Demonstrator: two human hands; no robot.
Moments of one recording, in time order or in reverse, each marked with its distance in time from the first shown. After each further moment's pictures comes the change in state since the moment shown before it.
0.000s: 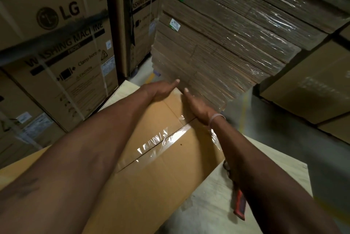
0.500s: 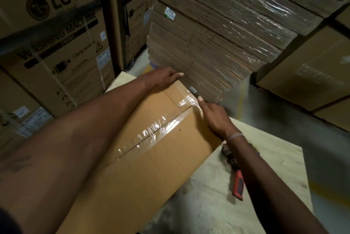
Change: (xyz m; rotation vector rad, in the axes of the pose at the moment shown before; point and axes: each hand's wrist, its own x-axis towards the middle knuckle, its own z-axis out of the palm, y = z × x) left_hand -0.024 0.010 0.008 0.180 0.143 0.277; right_hand -0.081 0.045 -0.005 -0.304 0.226 -0.092
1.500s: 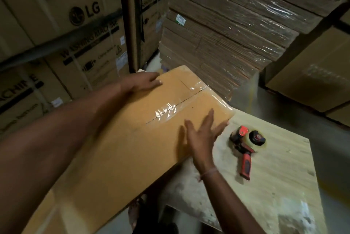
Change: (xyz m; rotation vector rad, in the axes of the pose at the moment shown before) left_hand -0.157 -0.027 -0.043 0.182 -0.099 -0.150; right_hand -0.147 -0.041 0.125 0.432 0.383 0.237
